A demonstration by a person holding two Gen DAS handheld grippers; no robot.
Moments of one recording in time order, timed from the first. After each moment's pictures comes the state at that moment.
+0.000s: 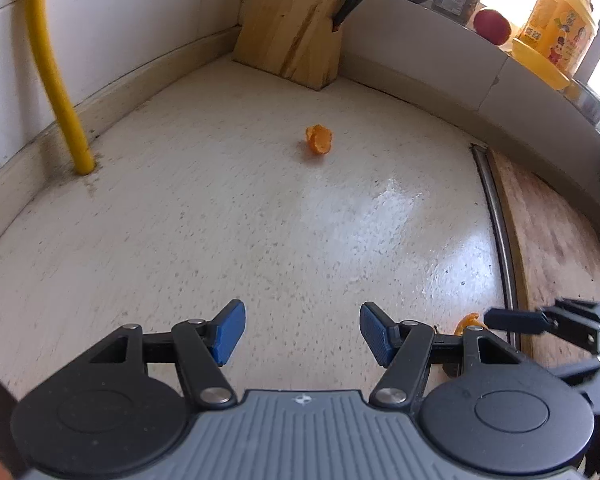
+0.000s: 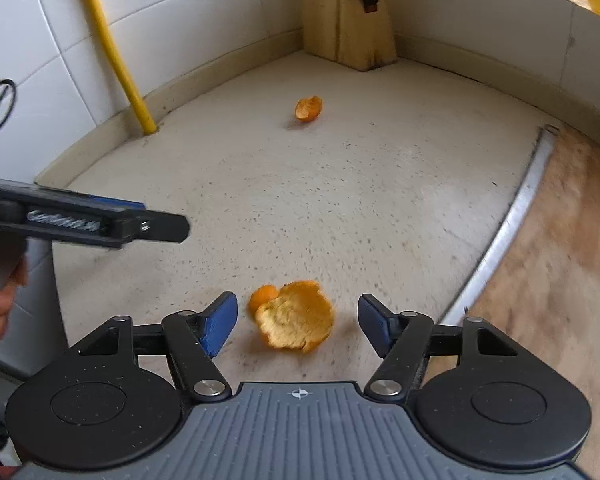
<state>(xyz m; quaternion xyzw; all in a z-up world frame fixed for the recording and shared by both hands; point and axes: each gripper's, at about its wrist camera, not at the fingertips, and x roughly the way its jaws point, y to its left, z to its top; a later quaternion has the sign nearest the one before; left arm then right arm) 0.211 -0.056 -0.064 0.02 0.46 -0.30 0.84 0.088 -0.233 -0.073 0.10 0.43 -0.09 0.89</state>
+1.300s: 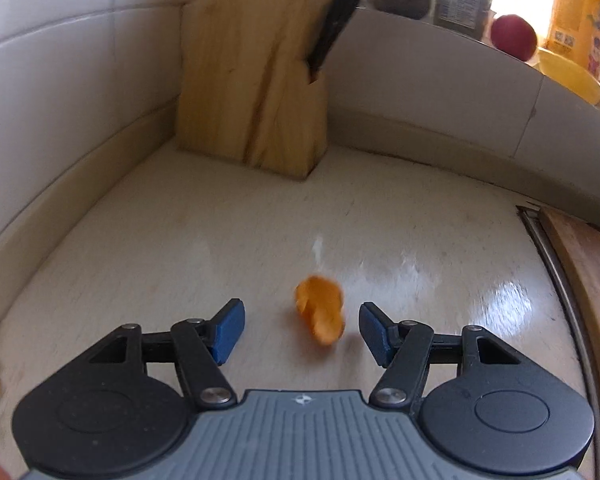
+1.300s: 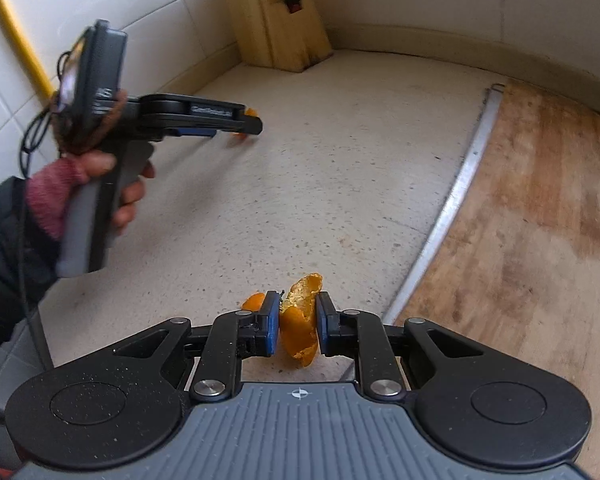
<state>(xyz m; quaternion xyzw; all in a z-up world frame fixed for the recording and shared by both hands) 0.328 -0.167 -0.089 0.07 0.36 -0.33 0.87 0.076 -0.277 -0.080 0.18 0.41 -0.14 0.88</state>
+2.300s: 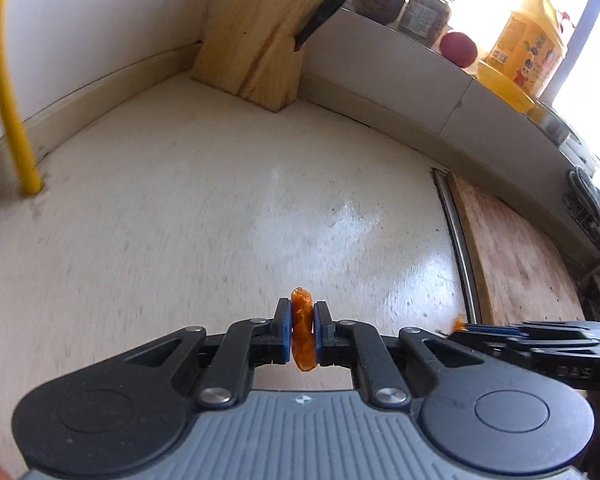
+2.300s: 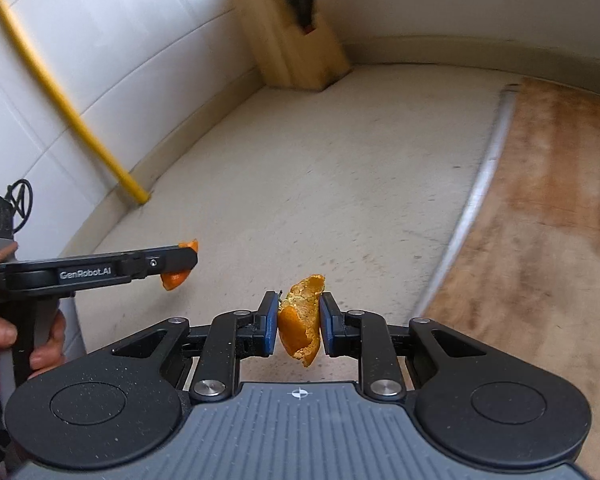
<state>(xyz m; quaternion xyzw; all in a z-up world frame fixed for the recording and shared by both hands) 0.210 -0.062 -0.066 -0.03 0.43 -0.35 0.83 0.071 -0.281 -0.081 0.21 0.38 -0.08 0.90</state>
